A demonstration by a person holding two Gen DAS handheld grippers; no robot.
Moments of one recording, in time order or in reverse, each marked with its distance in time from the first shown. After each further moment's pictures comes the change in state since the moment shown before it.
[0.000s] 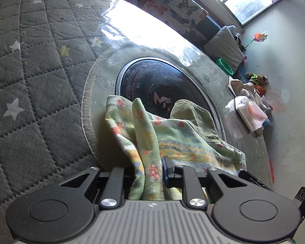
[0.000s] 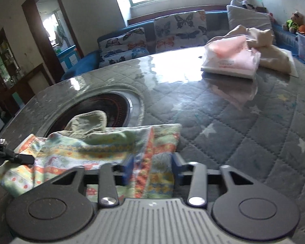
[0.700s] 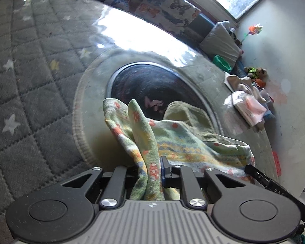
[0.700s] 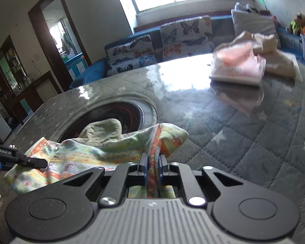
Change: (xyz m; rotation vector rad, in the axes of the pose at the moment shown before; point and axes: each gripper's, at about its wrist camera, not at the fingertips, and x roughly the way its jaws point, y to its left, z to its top) left arm -0.006 -0.023 0.001 0.098 -0.021 0.017; right arm -0.020 0.011 0.003 0.002 -0.062 0.028
